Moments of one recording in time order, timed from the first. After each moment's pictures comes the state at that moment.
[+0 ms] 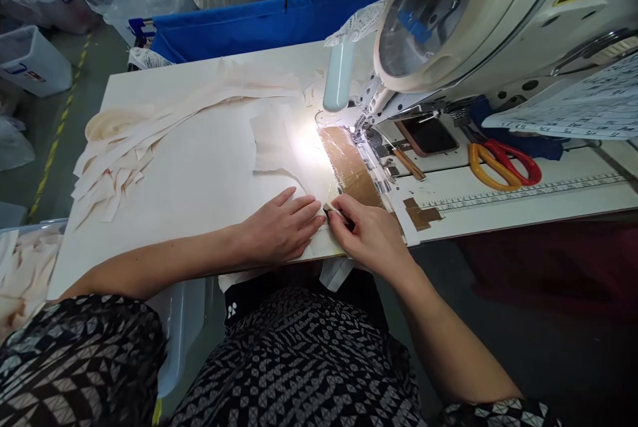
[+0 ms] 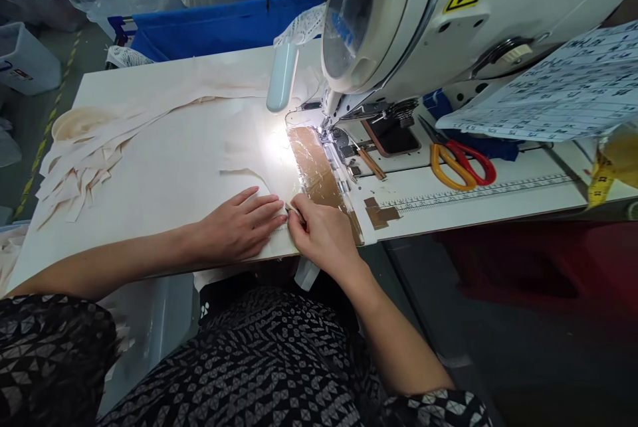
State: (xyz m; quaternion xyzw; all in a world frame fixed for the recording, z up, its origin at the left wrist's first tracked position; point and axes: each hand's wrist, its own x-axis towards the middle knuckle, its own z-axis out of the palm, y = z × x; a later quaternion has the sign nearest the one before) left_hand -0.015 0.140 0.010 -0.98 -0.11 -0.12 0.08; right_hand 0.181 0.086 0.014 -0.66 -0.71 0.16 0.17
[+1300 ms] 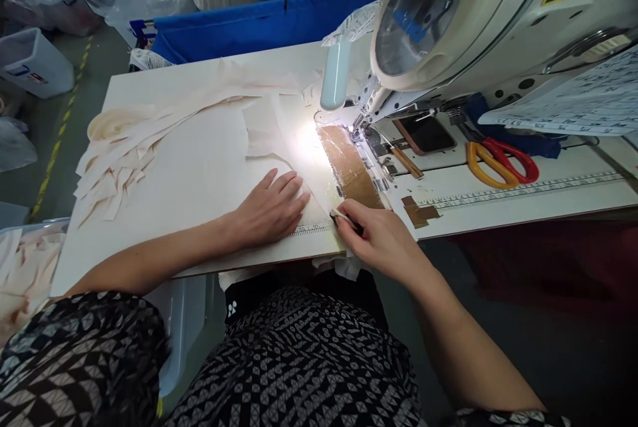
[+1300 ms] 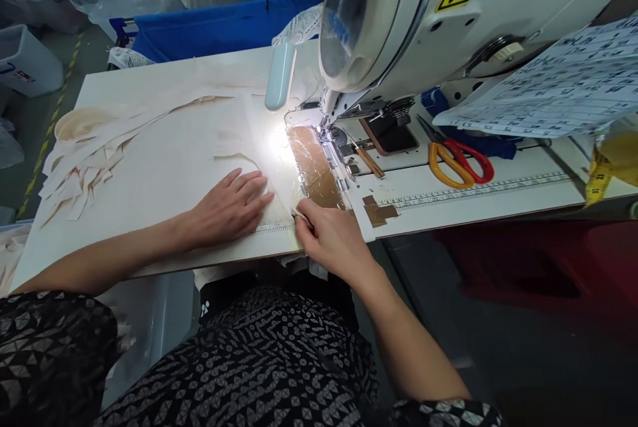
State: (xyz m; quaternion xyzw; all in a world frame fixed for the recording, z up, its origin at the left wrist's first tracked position) left_hand -0.021 0.151 0.012 -0.97 -0.19 -0.08 0.09; right_hand 0.196 0.075 0.028 -0.63 -0.74 0.21 0.15
